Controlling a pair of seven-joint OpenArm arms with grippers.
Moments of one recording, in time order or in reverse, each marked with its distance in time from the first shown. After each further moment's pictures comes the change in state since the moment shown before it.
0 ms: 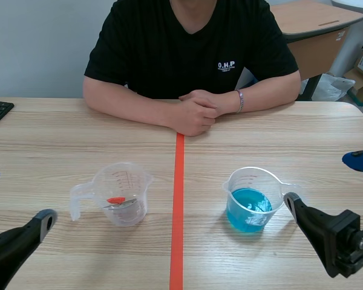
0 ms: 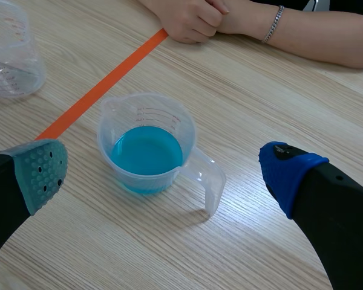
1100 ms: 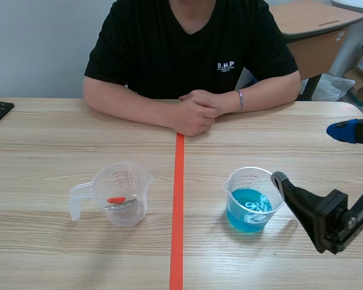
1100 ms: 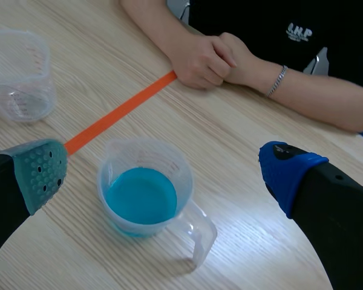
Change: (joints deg) left arm 14.5 7.2 1.1 -21.0 -3.0 2.4 -3.0; right arm 7.1 0.7 -2.6 0.0 -5.5 4.8 3.9
